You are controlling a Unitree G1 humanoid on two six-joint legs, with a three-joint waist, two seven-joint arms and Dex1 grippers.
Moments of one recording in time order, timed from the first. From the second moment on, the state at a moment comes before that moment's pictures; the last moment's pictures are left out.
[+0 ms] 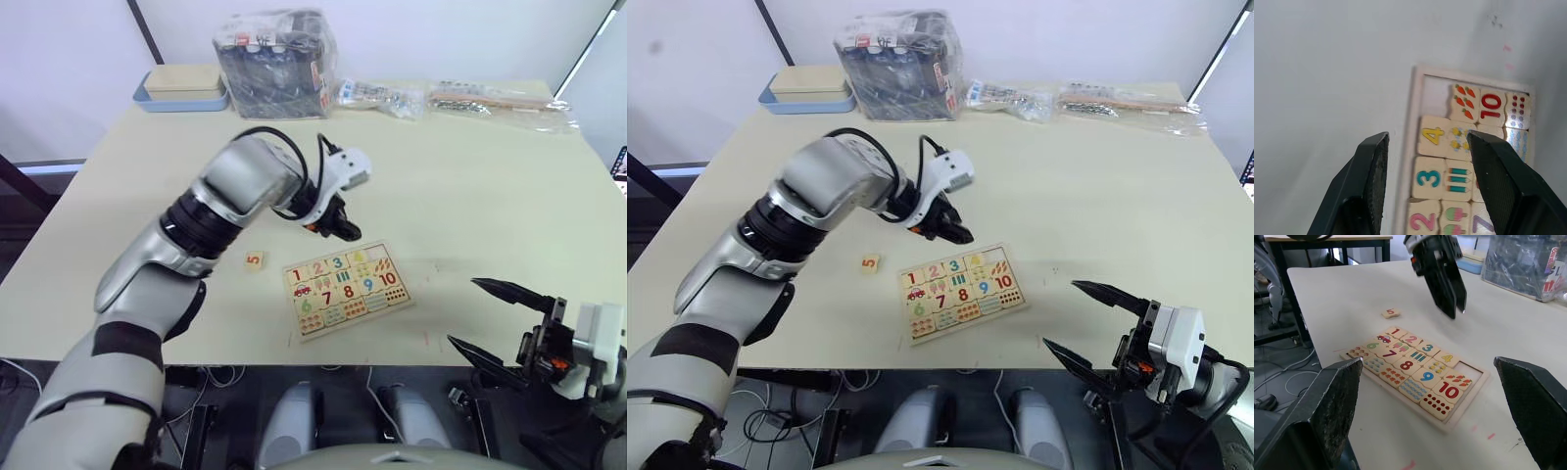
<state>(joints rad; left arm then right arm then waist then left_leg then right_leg) -1.15 0.59 -0.51 0.07 -0.44 1.23 -0.87 0.48 -0.61 -0.33 -0.67 0.63 0.07 0.98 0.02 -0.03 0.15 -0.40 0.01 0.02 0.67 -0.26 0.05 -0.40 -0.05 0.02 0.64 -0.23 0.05</state>
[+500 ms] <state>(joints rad) -0.93 0.59 -0.47 0.29 -0.22 0.47 -1.14 0.46 -0.62 -0.33 -0.64 0.63 0.07 1.01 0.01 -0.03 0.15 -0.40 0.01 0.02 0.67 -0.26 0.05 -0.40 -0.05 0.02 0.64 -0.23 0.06</state>
